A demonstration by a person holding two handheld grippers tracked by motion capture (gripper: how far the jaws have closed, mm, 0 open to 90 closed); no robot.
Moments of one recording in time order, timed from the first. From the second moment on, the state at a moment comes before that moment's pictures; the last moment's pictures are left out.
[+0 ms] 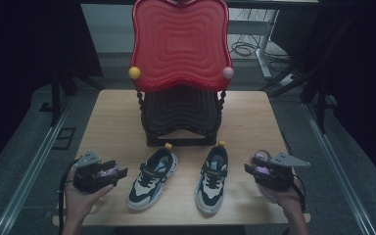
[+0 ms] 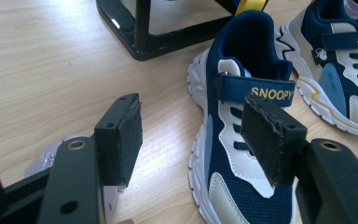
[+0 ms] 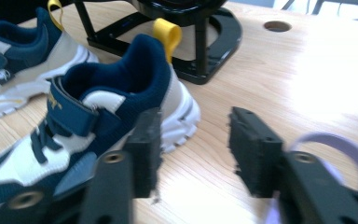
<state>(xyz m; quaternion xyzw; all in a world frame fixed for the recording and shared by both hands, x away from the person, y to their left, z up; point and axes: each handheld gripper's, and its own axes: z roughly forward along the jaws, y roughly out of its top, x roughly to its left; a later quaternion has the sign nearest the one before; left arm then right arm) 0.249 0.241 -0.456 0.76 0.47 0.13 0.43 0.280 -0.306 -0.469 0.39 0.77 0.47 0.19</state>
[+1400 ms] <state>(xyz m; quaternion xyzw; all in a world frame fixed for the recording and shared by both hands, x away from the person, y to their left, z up) 0.239 0.244 -0.452 0.75 0.48 0.13 0.42 0.240 -0.412 -0.509 0.47 0.77 0.36 0.22</state>
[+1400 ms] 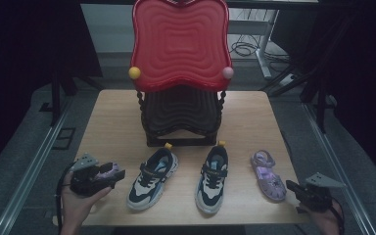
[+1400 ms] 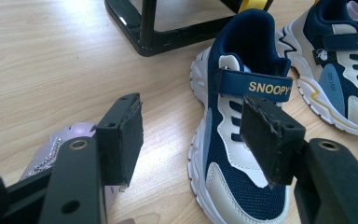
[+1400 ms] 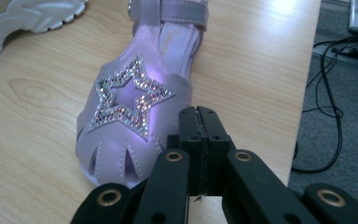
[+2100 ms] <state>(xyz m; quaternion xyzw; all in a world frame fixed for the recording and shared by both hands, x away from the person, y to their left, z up) 0.238 0.245 -0.456 0.75 0.49 0.13 0.42 0.227 -0.380 -0.513 0.42 0.82 0.35 0.18</state>
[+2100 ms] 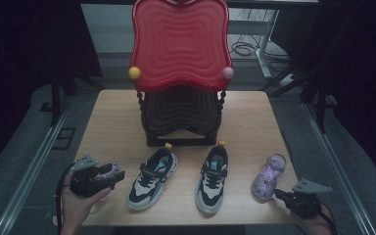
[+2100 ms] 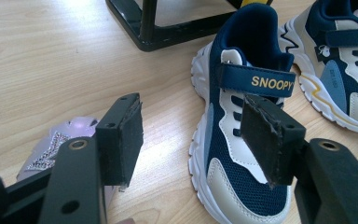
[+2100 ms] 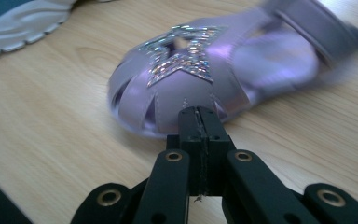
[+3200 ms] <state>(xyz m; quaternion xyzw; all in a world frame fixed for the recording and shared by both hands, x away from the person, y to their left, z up) 0.241 0.239 -0.463 0.77 0.48 0.11 0.40 0.243 -0.314 -0.514 0.40 0.82 0.33 0.23</state>
